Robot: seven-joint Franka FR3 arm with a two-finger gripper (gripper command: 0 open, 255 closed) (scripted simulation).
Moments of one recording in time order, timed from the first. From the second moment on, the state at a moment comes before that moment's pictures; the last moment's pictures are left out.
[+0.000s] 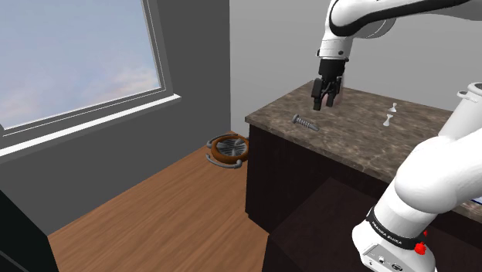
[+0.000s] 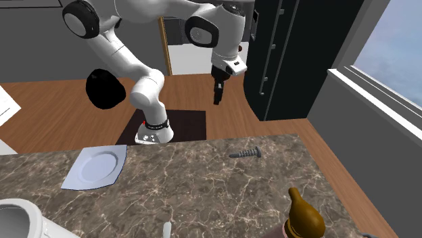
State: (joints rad) arm -0.04 -0.58 -0.21 -2.41 -0.01 1.68 -0.22
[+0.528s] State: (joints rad) arm -0.06 -0.34 -0.34 -2.35 -0.03 1.87 -0.43
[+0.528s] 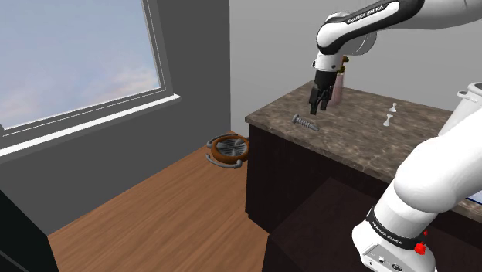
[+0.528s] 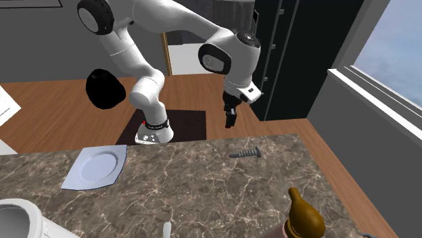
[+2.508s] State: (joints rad) arm -0.08 0.10 -0.45 -2.18 0.13 2.13 -0.76
